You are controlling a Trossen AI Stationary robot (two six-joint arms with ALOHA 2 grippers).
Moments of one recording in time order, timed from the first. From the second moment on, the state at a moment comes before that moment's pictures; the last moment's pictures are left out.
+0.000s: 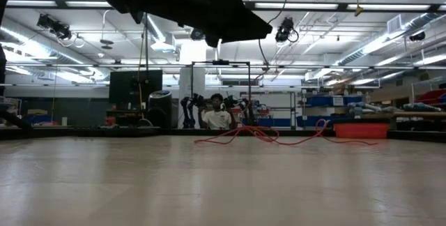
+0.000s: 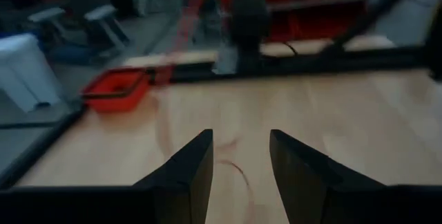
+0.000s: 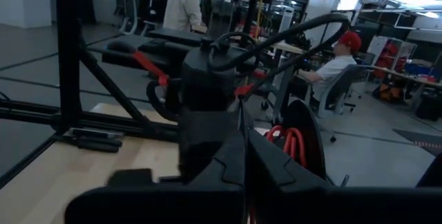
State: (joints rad) left arm -0.07 1.69 0.93 0.56 -0.23 0.08; right arm 0.20 1.03 0.71 0.37 0.29 -0.22
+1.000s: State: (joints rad) left arm -0.07 1.69 1.00 0.42 -0.47 0.04; right arm 0.20 1.04 0.71 0.39 0.29 -0.21
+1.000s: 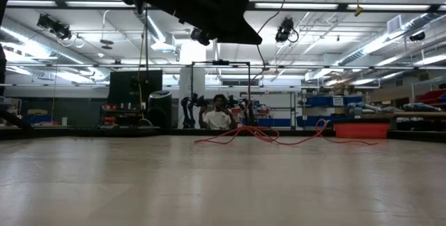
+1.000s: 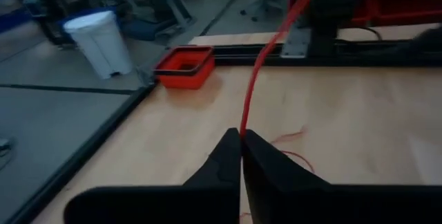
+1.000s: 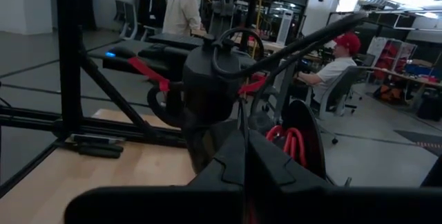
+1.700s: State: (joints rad) left arm -0.09 1.44 1.00 0.02 -0.49 0.11; right arm 0.20 0.97 0.71 0.18 0.35 -0.15
